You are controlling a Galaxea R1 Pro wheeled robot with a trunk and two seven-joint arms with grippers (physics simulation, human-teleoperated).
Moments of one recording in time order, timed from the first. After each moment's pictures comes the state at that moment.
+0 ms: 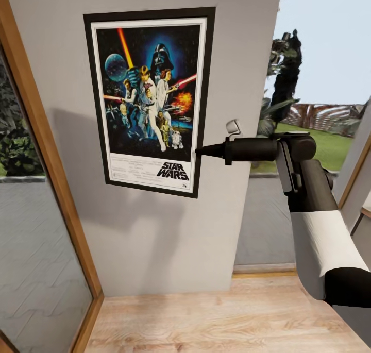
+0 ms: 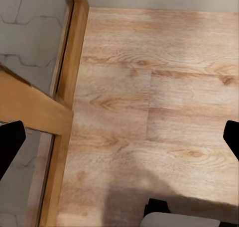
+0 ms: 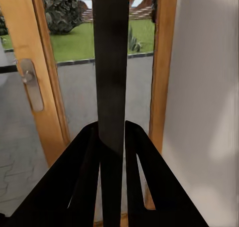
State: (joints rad) left arm 0.03 0.12 0.21 -0.70 0.00 -0.02 -0.06; right arm -1.17 -0.07 0.07 -1.32 -0.03 0.92 1.34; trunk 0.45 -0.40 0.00
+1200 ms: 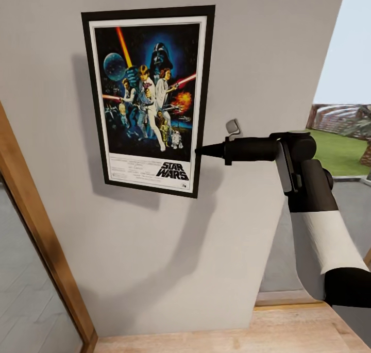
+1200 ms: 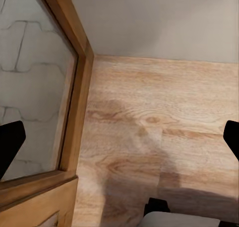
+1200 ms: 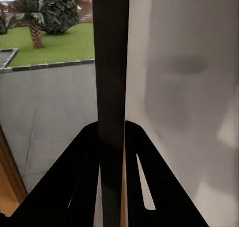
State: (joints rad) left arm 0.03 0.12 0.21 -0.70 0.00 -0.02 -0.06; right arm -1.17 -0.07 0.07 -1.33 -0.03 0.92 1.34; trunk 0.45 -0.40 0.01
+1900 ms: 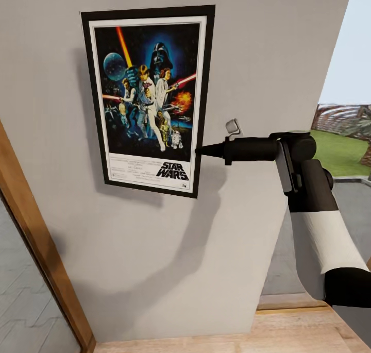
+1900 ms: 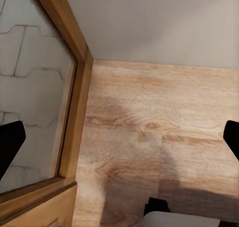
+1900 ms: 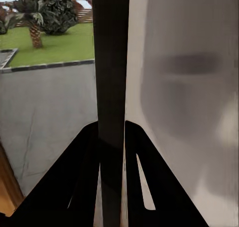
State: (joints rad) left arm 0.03 0.12 0.21 -0.70 0.00 -0.02 -0.06; right arm -1.17 -0.07 0.07 -1.33 -0.03 0.92 1.34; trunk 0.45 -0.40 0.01
